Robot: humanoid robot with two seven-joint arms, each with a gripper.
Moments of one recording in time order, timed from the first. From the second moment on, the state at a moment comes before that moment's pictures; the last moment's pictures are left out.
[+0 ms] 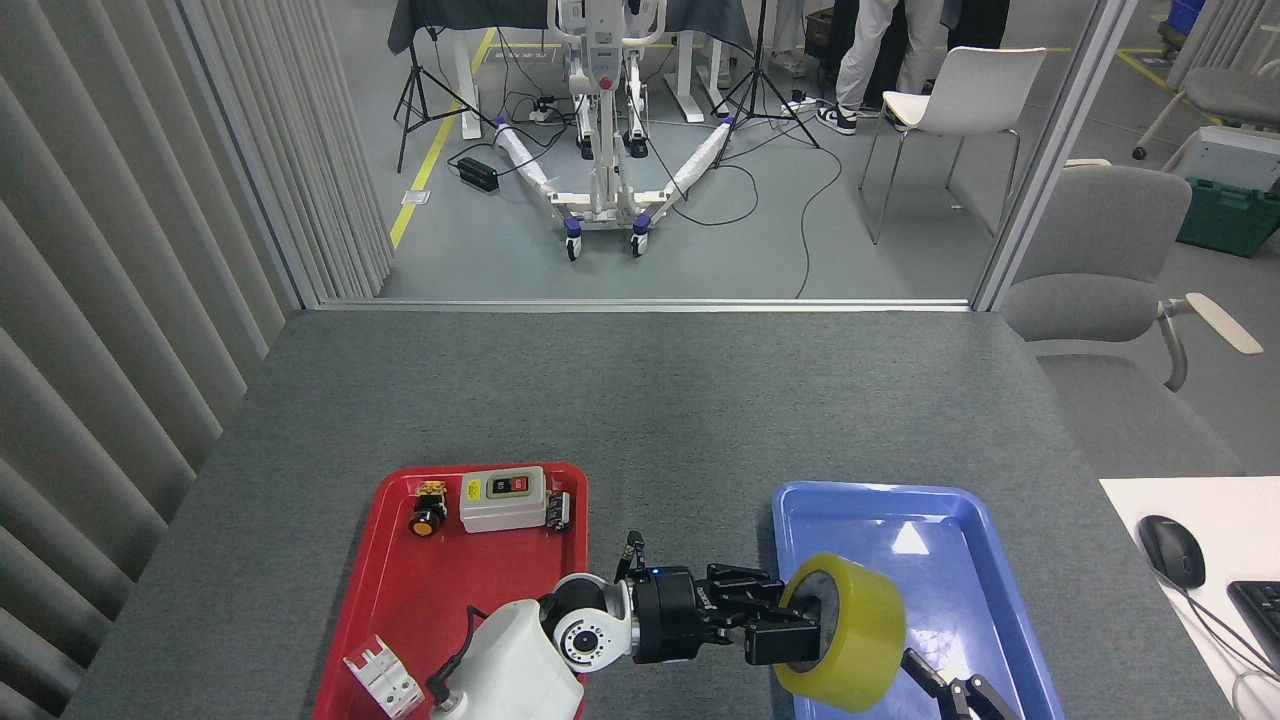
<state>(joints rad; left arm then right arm) -0.52 -0.13 -0.53 -0.99 -0.61 -0.79 -0.61 0.37 -0.09 -0.15 -1.79 1.41 -0.79 -0.21</state>
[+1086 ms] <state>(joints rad) -0.50 -0.13 -0.55 -1.00 -0.61 -0.79 -0.60 0.36 -0.09 -0.11 -1.79 1.42 -0.78 -0.19</state>
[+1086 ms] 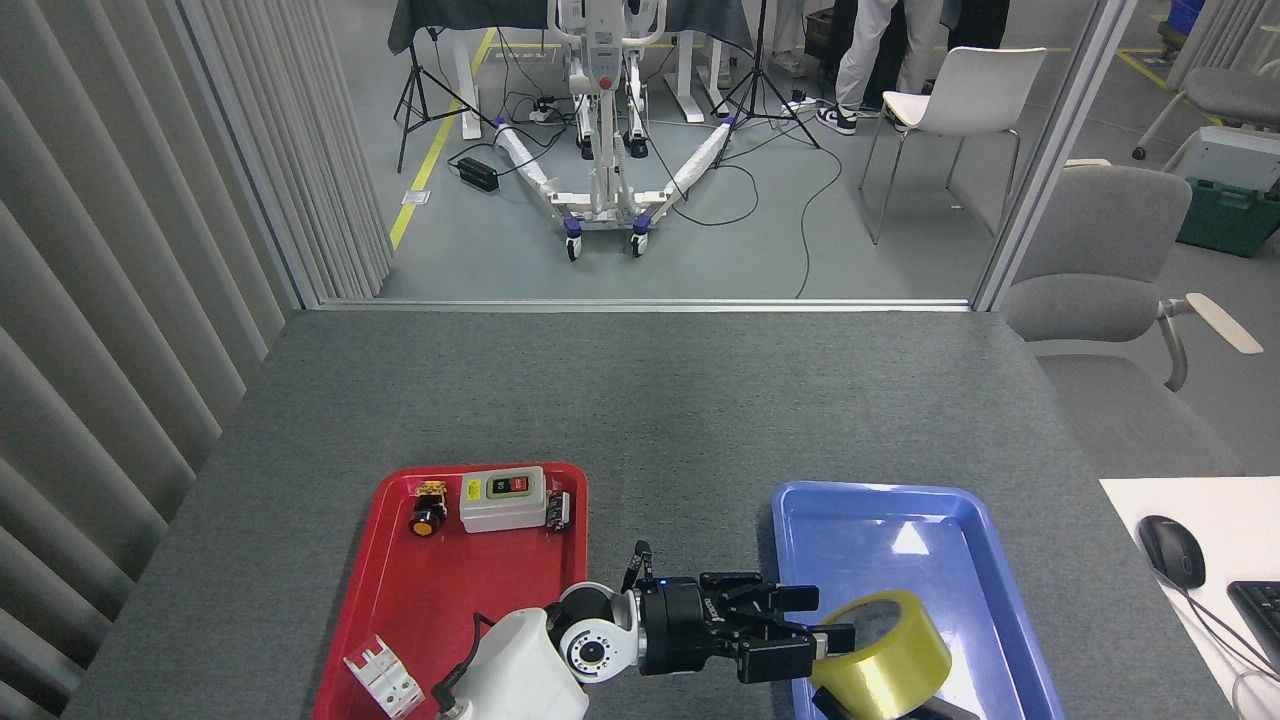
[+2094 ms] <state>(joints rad) -0.35 -0.11 0.11 -1.21 -0.72 -0.79 -0.55 0.05 -0.24 -0.01 -1.79 1.13 -0.08 0.70</state>
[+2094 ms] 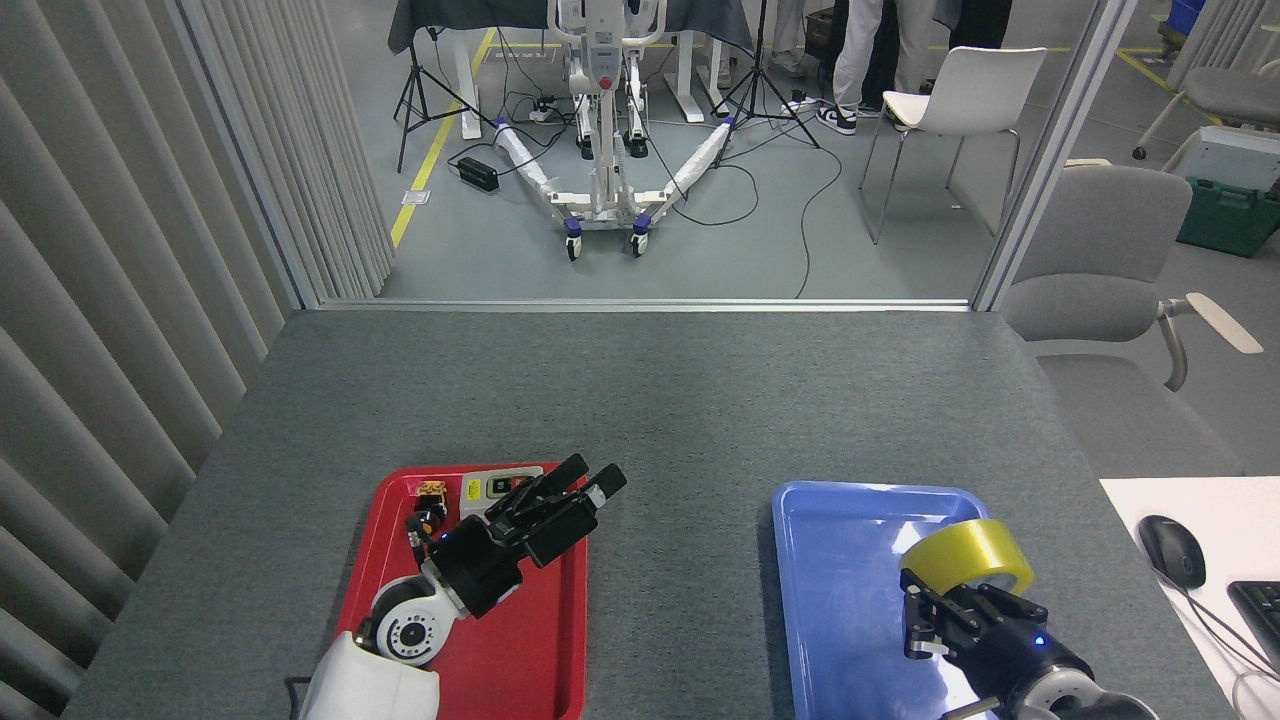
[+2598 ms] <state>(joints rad) -0.21 -0.11 0.39 -1.36 -1.05 -0.79 -0.44 -0.08 -0.28 0.08 -1.77 1.09 0.11 1.38</state>
